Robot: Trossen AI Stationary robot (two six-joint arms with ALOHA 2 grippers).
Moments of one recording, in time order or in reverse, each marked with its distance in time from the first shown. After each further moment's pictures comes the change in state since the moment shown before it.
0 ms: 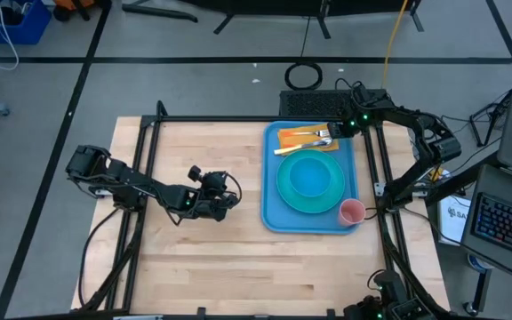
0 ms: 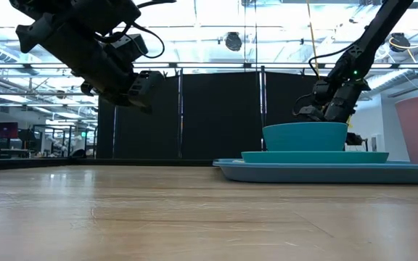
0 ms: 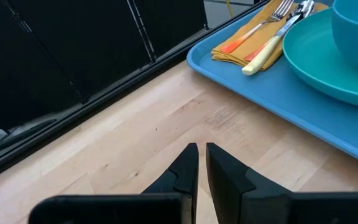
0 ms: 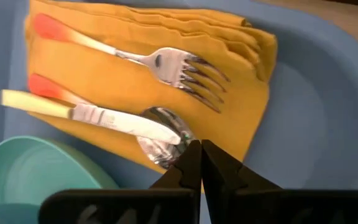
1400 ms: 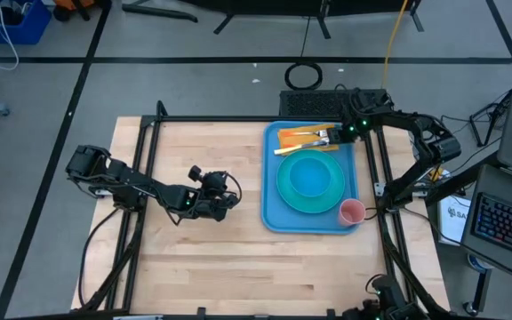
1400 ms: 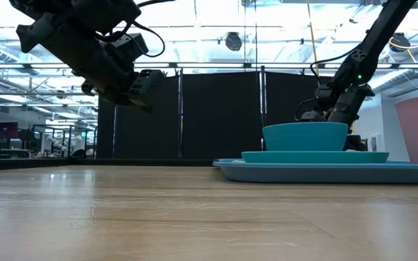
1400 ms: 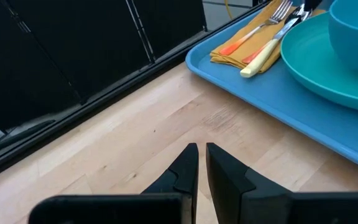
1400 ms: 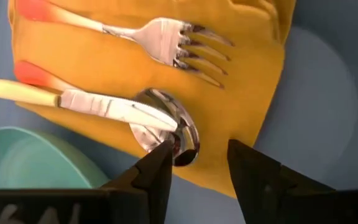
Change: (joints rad) left arm 0.000 0.000 0.000 0.015 0.000 0.004; right arm 0.013 0.000 -0.083 0.080 -0.013 0.031
